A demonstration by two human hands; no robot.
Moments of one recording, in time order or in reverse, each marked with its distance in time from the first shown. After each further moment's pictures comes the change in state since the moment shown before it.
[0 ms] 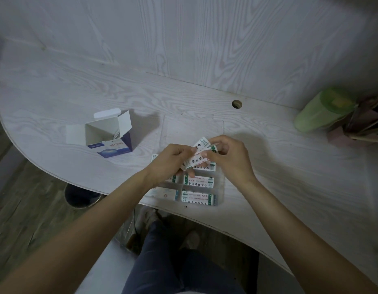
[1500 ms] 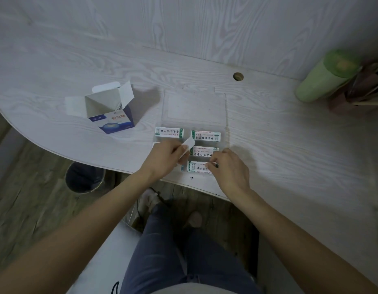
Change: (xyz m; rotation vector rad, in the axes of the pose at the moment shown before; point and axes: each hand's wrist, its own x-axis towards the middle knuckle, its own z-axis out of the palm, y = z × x) left_hand -0.030 -0.067 -0.001 0.485 0.156 0.063; right_hand -0.064 0.068 0.040 -0.859 0.031 0.045
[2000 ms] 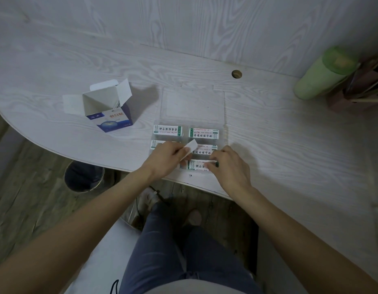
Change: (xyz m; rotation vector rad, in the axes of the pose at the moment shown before) left_hand 0.001 -0.002 0.005 0.092 -0.090 0.006; right_hand -0.003 0.002 -0.007 -0.042 -0.066 -0.016
